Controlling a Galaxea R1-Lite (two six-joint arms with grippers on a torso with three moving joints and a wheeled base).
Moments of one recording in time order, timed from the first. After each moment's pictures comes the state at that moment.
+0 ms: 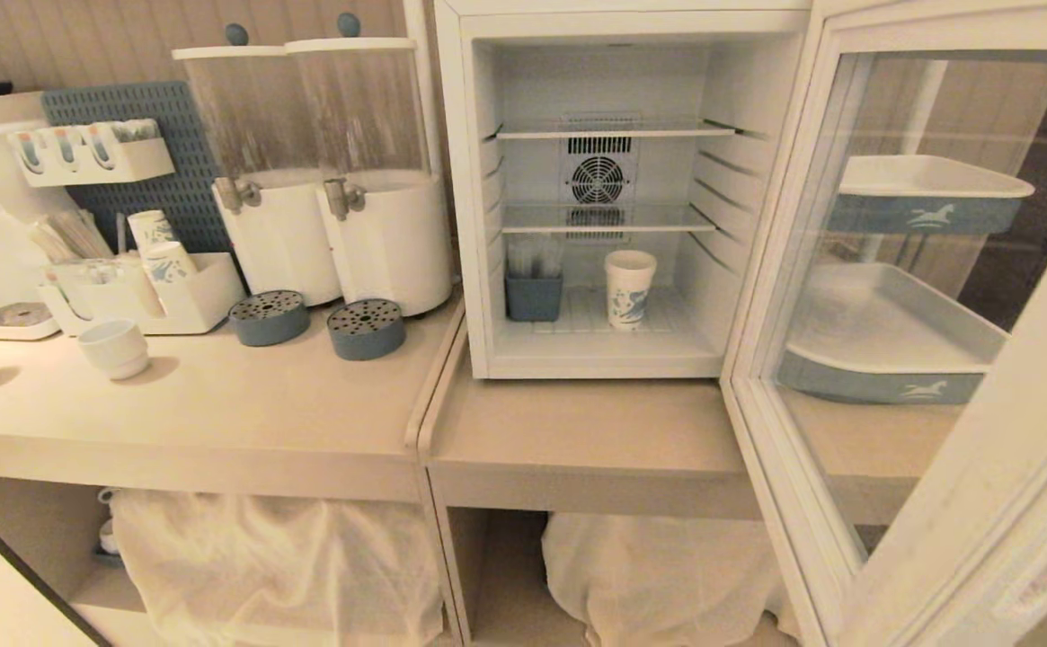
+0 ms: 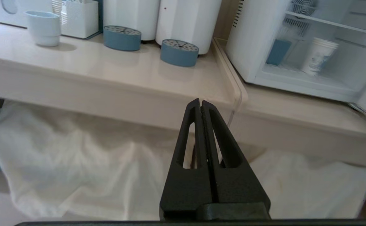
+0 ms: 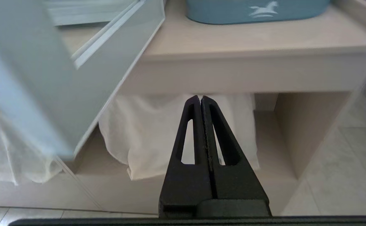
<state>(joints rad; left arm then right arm) -0.01 0.00 0.00 -0.17 0.00 -0.22 0.00 0.00 -0.04 0.10 0.00 0.03</state>
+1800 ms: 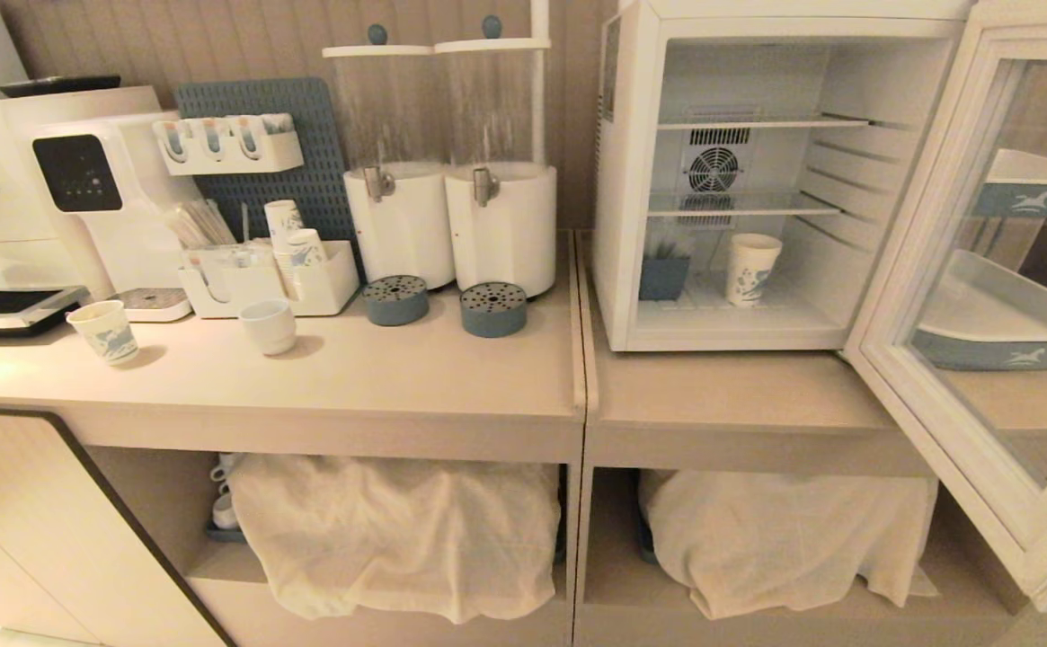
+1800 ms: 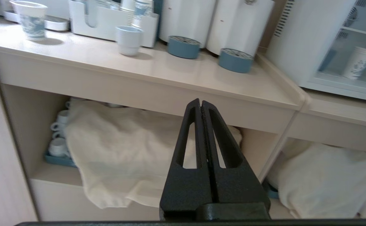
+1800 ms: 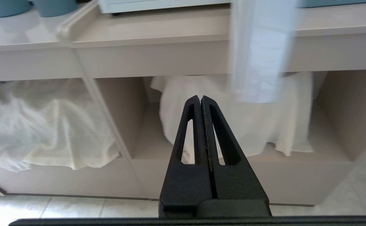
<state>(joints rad) -0.01 0.00 0.00 -0.17 0.00 -0.22 0.00 0.00 -0.04 0.10 0.00 0.03</state>
